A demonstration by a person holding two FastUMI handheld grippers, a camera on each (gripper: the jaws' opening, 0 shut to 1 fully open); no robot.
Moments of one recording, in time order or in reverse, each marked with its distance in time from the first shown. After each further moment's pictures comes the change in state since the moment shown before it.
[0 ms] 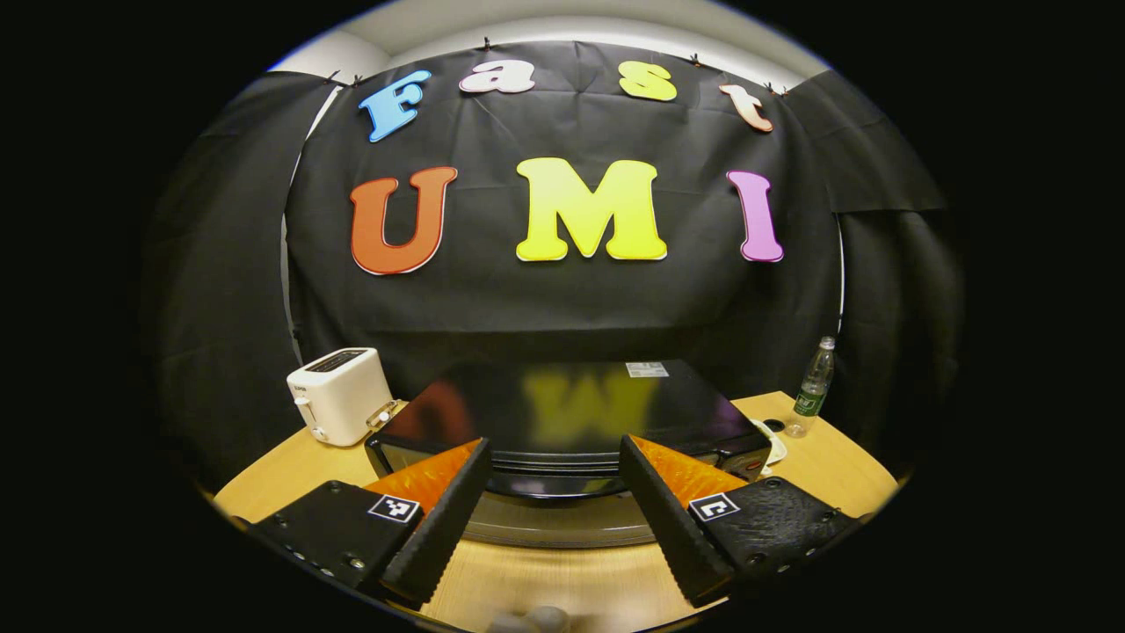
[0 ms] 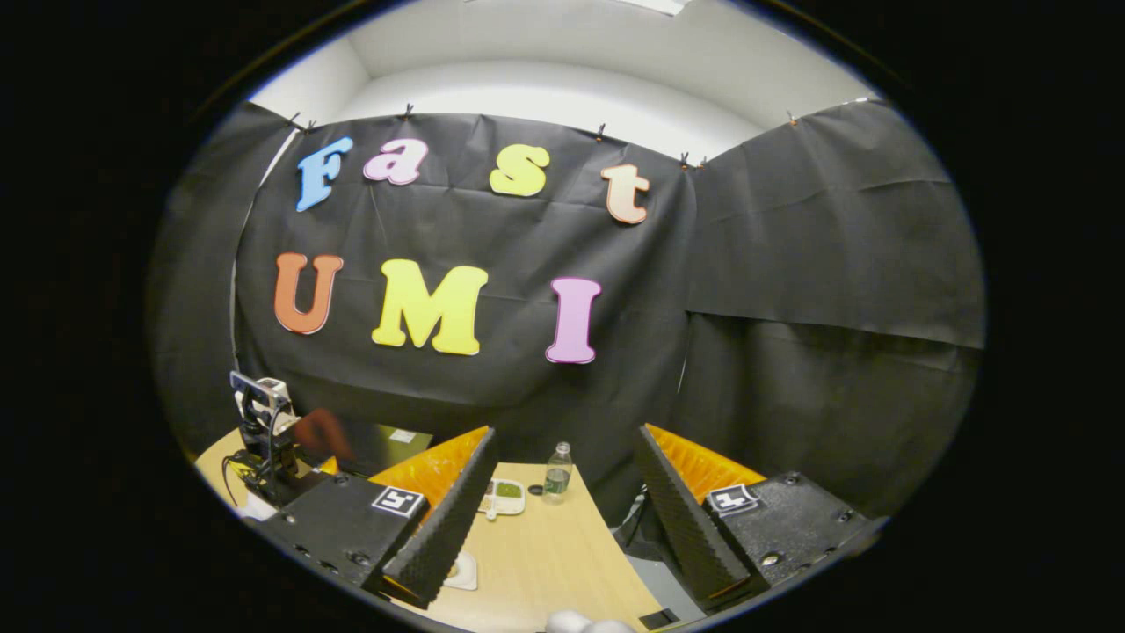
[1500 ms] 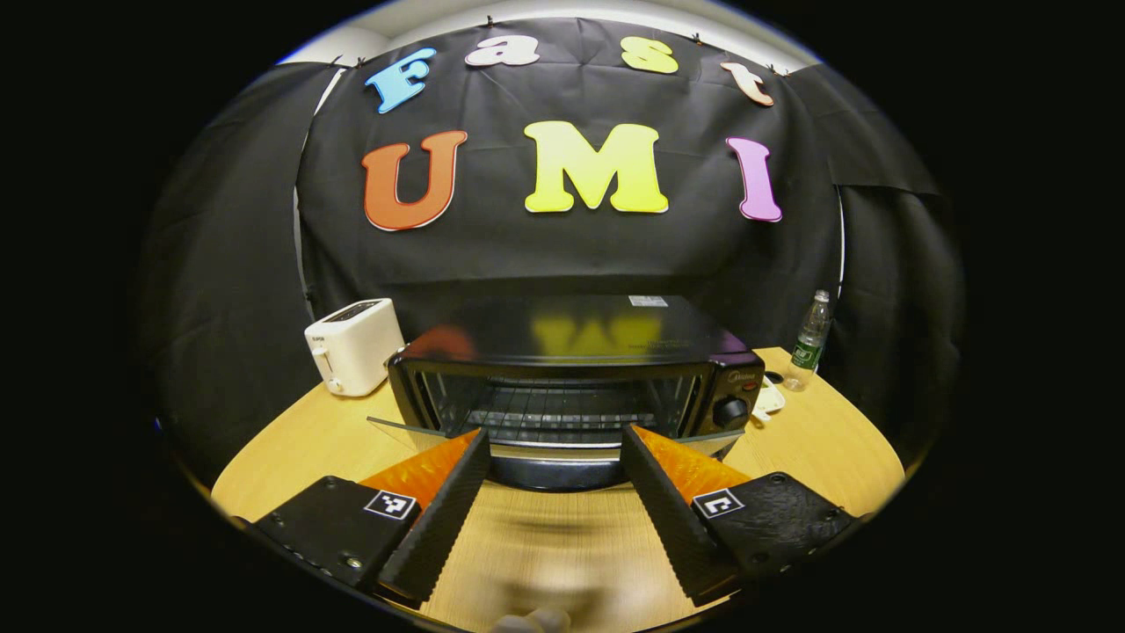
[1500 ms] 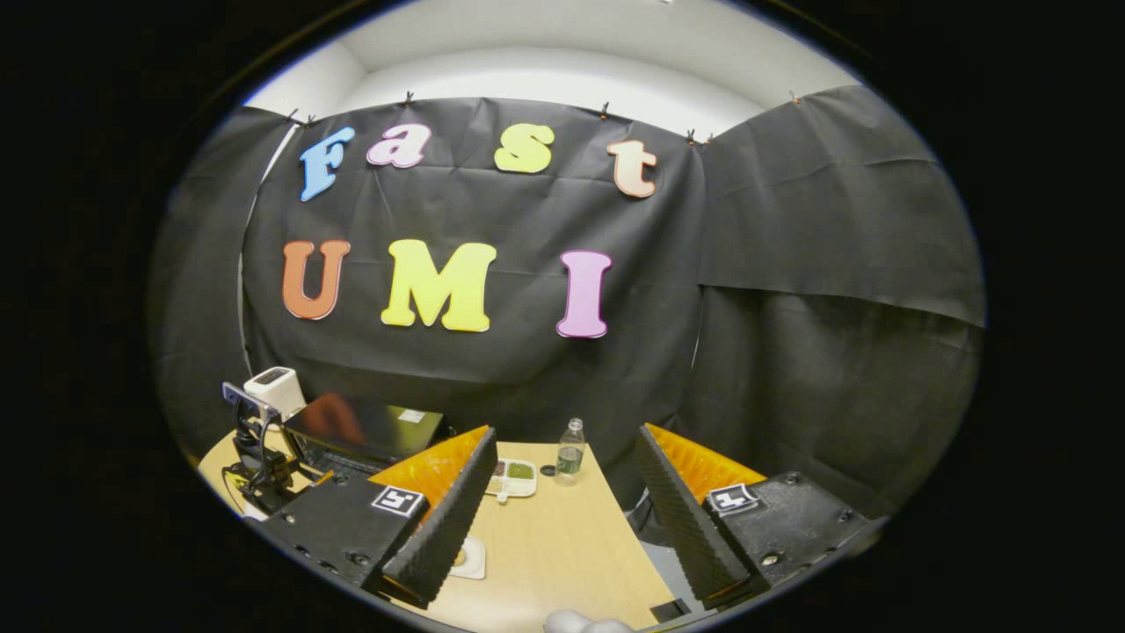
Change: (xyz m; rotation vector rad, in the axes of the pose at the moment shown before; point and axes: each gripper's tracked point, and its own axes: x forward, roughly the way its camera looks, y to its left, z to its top) left arm -0.062 0.006 -0.060 -0.004 0.130 0.019; right arm 0.002 0.006 -0.037 0.022 0.070 0.051
